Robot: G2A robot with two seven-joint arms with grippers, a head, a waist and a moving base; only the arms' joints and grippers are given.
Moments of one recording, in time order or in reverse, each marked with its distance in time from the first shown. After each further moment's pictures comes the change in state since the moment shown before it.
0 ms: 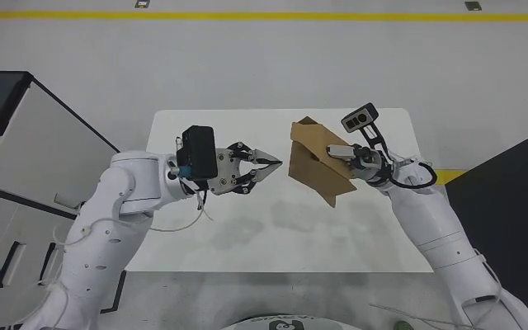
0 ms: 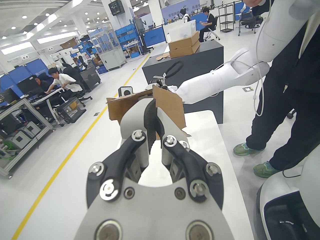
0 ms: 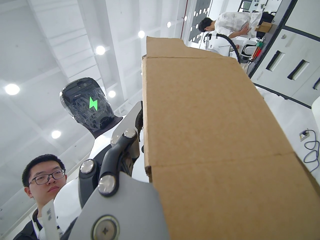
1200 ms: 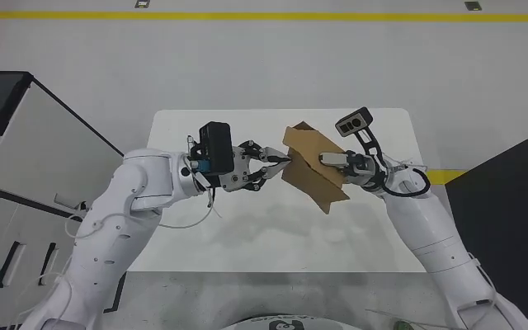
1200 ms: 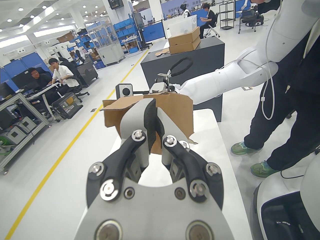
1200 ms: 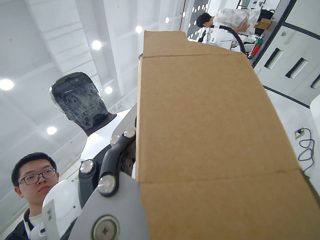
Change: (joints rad) left arm -0.044 -0.007 0.054 0.051 -0.004 0.043 -0.033; right arm -0.028 -0.031 0.023 -0.027 -0.037 -0.020 0.028
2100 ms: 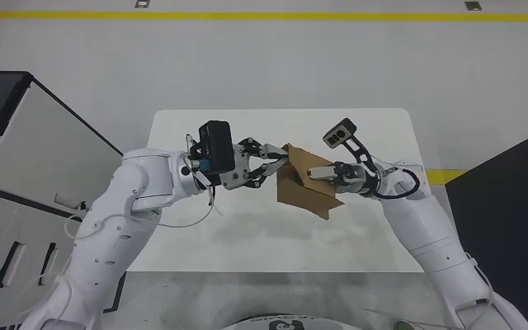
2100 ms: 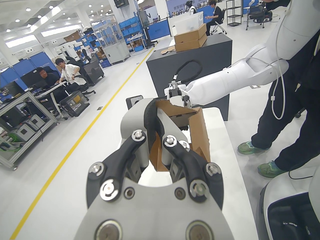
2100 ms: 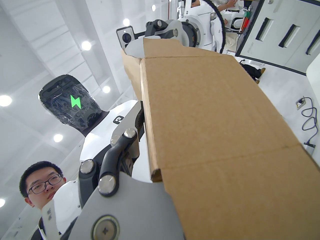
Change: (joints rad) left arm -0.008 -0.003 0.017 -0.006 0.029 0.022 0.022; right arm 0.008 -0.008 -0.021 0.022 -0.107 0.124 0.053
